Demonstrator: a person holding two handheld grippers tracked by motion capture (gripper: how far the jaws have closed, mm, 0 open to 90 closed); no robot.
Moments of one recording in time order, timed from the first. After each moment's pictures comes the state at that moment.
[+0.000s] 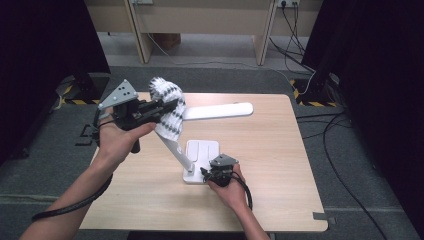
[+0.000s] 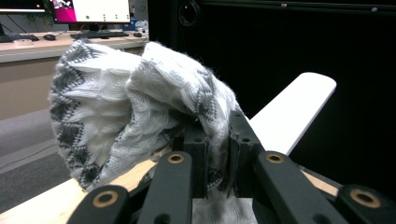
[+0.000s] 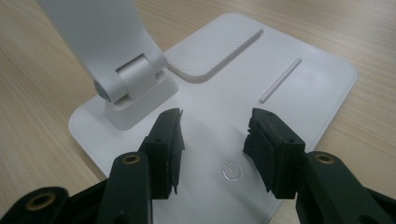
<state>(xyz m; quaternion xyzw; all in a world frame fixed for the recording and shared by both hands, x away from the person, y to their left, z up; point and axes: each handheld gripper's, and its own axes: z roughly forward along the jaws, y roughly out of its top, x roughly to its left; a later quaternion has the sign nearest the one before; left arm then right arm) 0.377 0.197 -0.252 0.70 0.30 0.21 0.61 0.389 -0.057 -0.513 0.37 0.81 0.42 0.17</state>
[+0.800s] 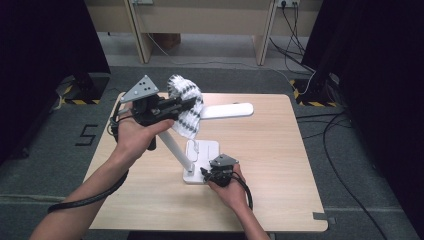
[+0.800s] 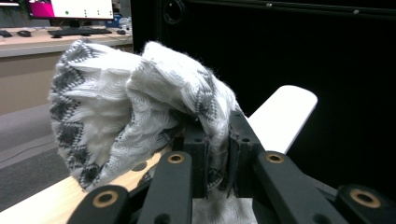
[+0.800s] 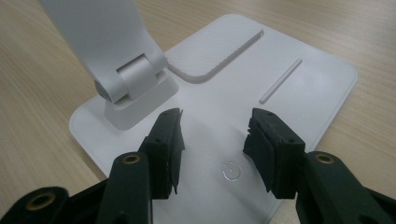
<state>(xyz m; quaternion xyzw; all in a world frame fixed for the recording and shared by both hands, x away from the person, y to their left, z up) 0.386 0.159 -0.245 0.71 0.29 0.18 0.62 0.390 -0.058 -0.514 0.37 0.81 0.42 0.17</state>
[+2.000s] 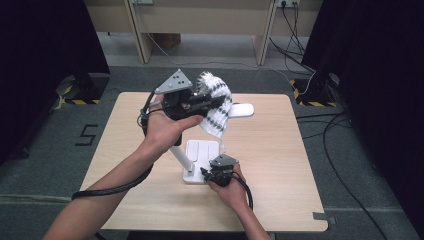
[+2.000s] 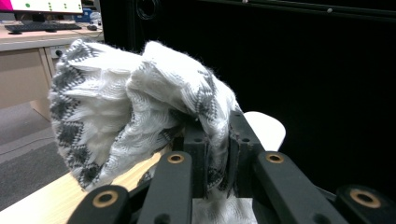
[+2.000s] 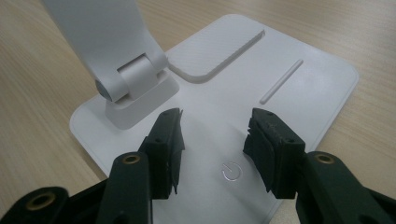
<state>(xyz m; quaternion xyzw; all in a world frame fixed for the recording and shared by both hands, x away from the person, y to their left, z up) 0.396 0.099 -0.233 0.73 0.26 0.15 0.62 0.390 -0.058 -0.514 0.36 0.81 0.42 0.17</state>
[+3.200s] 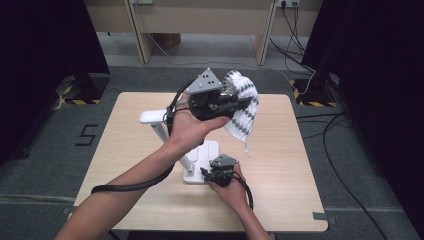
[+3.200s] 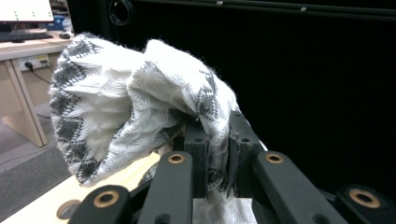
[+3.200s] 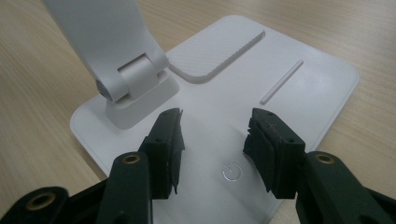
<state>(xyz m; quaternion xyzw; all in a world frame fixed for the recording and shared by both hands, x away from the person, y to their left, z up) 0.391 0.049 -0.225 0.73 0.22 0.14 0.63 0.390 -0.059 -0.515 0.36 0.81 0.43 0.17</state>
